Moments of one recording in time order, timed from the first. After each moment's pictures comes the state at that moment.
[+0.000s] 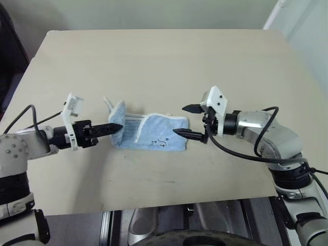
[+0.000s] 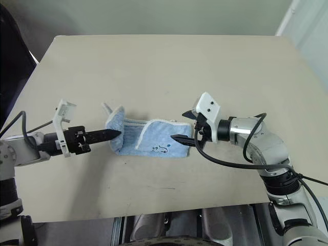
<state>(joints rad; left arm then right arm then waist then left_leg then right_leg) -0.35 0.87 0.34 -0.10 -0.95 1.37 -0.83 -0.51 -0.53 0.21 -0.40 0.45 0.81 0.80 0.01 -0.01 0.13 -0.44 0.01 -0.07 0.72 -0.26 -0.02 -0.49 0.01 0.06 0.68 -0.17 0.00</state>
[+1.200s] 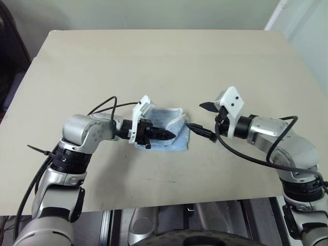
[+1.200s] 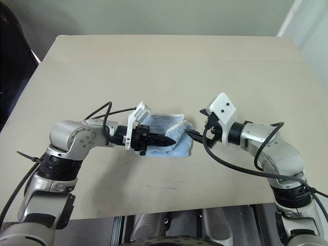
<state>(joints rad) -0.61 0.62 -0.17 -0.04 -0.74 1.15 -1.00 -0.41 -0.57 0.10 -0.52 0.45 0.90 0.63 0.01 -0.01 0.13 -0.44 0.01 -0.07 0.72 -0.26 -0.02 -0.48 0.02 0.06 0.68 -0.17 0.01</state>
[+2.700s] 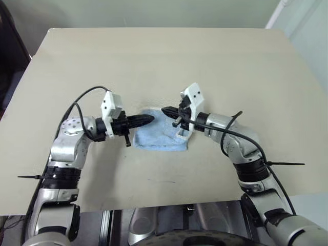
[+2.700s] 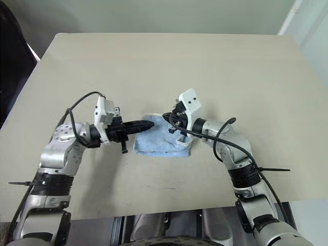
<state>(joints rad) -0.38 0.62 -0.01 0.10 -0.45 0.26 -1.23 -0.55 -0.18 0.23 -0.13 0.40 0.79 0.50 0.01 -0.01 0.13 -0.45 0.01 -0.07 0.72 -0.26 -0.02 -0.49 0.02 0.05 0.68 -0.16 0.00</state>
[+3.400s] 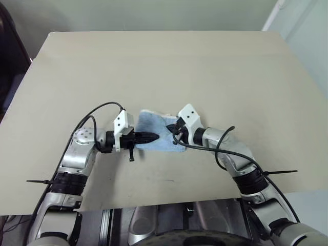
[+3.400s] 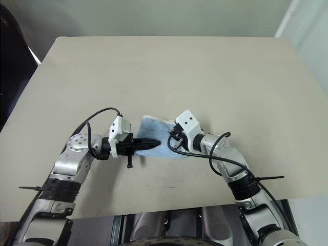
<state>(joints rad) -0.35 0.60 -0.05 0.16 -0.43 0.27 -1.26 -0.45 -0.24 0.32 -0.12 0.26 0.75 0.51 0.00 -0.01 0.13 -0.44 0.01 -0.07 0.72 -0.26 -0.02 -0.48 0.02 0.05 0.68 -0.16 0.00</state>
